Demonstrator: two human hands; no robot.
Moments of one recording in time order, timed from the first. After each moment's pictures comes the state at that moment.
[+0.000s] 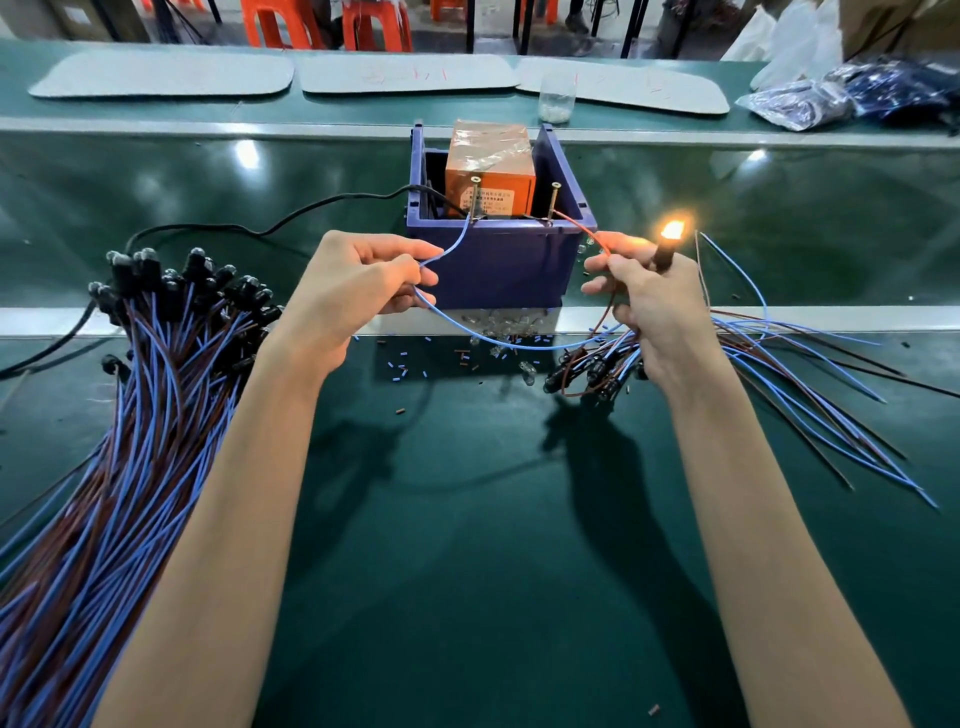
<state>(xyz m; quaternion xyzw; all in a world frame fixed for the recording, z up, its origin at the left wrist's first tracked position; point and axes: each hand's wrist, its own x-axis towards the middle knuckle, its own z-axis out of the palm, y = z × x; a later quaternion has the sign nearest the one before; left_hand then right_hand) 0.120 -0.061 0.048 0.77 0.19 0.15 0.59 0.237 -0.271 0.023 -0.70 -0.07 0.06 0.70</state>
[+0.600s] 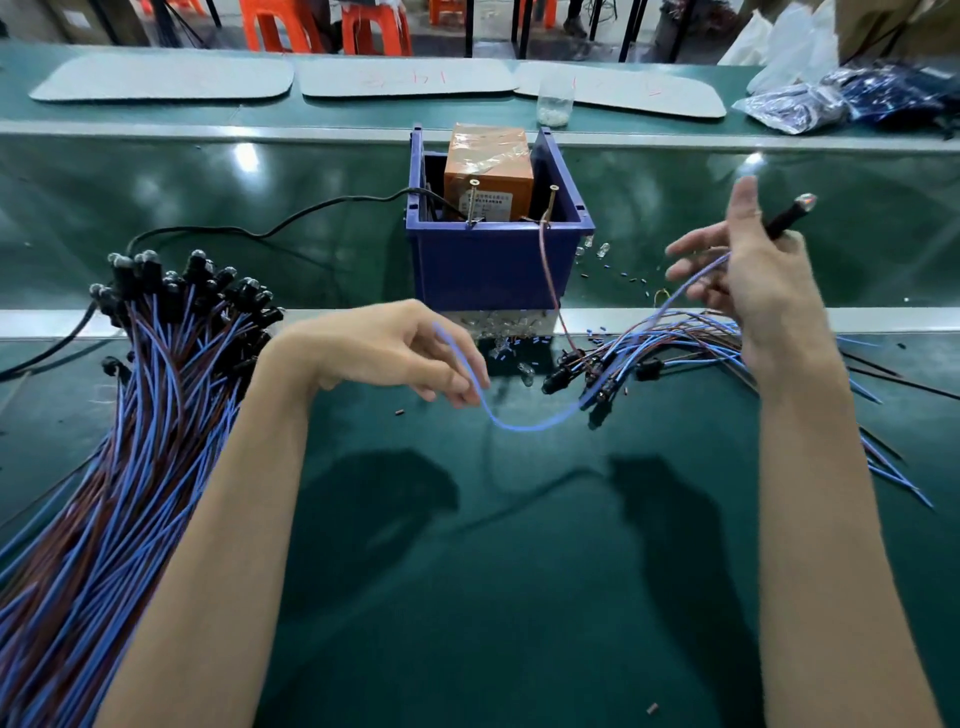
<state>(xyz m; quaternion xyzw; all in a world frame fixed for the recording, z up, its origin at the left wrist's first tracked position) 0.108 -0.064 0.048 0.87 -0.05 -0.20 0.45 0.242 -0.322 0.061 -0.76 -0.05 0.00 0.65</state>
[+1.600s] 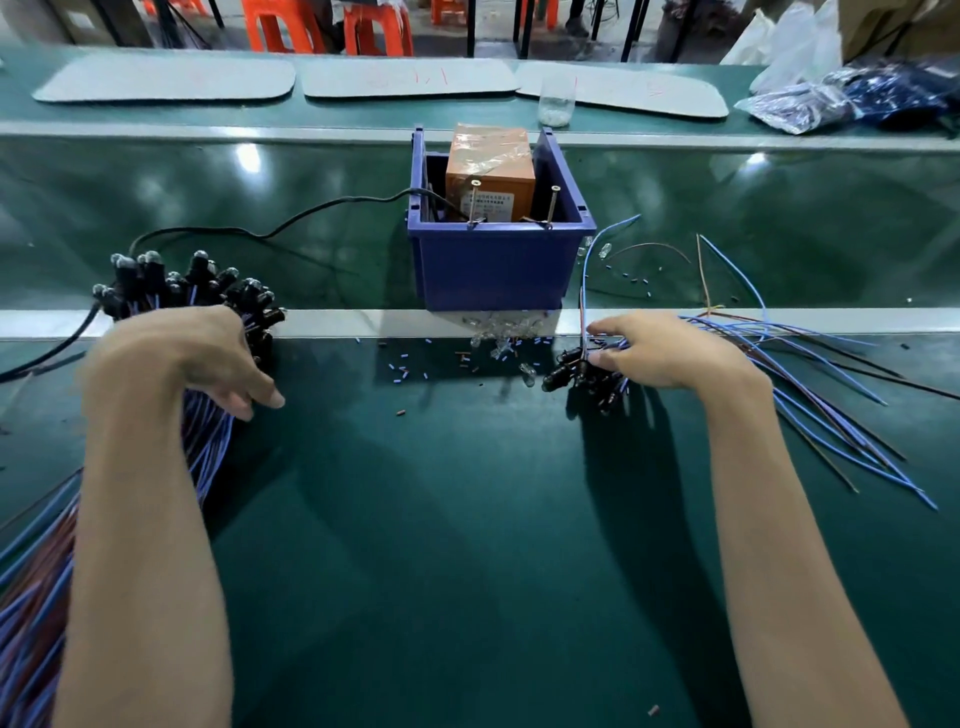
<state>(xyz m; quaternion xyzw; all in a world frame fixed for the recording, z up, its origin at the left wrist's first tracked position) 0.066 0.032 0.049 0.88 0.36 -0.26 0.15 0.242 -0.299 0.021 -0.94 -0.26 0.19 0.09</state>
